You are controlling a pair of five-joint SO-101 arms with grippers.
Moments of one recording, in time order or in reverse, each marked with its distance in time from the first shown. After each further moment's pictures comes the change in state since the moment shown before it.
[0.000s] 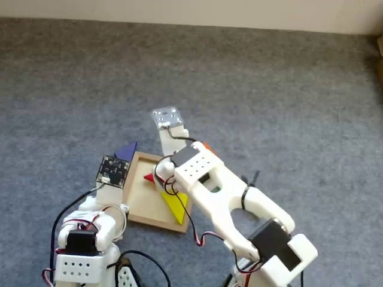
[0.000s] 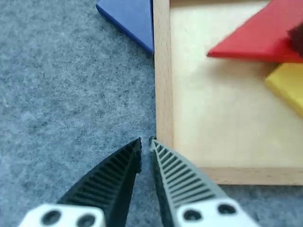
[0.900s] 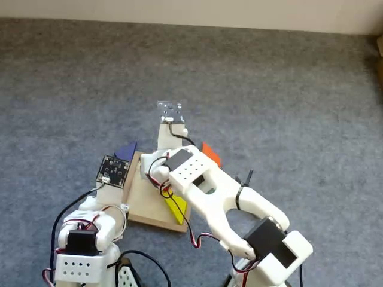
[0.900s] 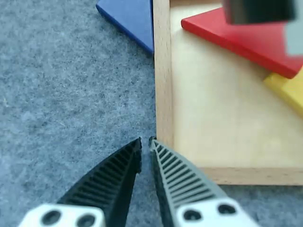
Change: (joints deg) left arm 0.0 0.0 0.0 0.0 0.0; right arm -2.2 0.9 0.1 -12.5 -14.2
